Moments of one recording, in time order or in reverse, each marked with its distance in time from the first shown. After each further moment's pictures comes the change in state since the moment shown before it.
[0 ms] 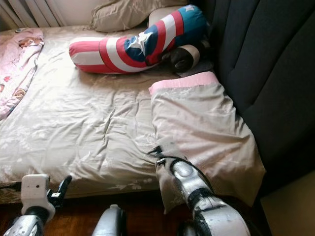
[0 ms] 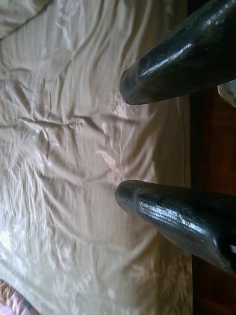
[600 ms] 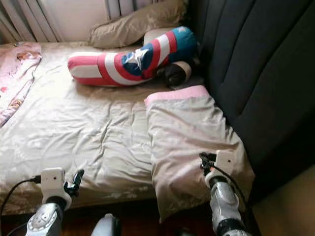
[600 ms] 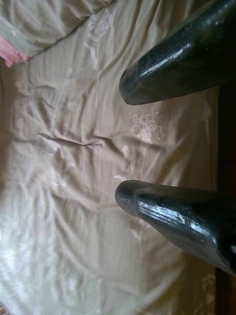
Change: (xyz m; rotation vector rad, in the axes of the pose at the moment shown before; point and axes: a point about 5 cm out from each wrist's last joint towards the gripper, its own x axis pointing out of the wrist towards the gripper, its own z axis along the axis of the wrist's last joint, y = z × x) left arm 0.045 -0.016 -0.030 -0.080 0.026 0.007; right arm -0.048 -0.076 -0.052 0.260 -0.161 -0.303
